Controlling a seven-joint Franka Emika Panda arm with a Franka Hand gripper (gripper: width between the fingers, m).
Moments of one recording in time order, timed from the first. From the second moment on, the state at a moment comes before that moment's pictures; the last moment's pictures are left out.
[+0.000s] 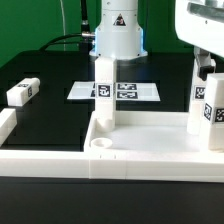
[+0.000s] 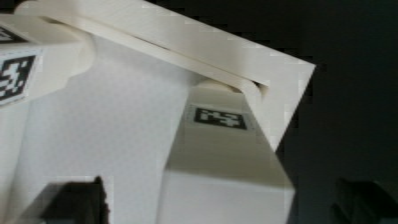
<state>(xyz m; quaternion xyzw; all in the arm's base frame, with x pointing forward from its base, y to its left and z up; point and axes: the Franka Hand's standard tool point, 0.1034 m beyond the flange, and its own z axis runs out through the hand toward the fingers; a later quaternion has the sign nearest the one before) 0.642 0.102 0.119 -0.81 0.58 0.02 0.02</state>
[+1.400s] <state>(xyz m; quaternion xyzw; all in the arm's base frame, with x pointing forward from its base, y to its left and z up) 0.643 0.105 0.119 -1.00 0.04 0.00 0.00</state>
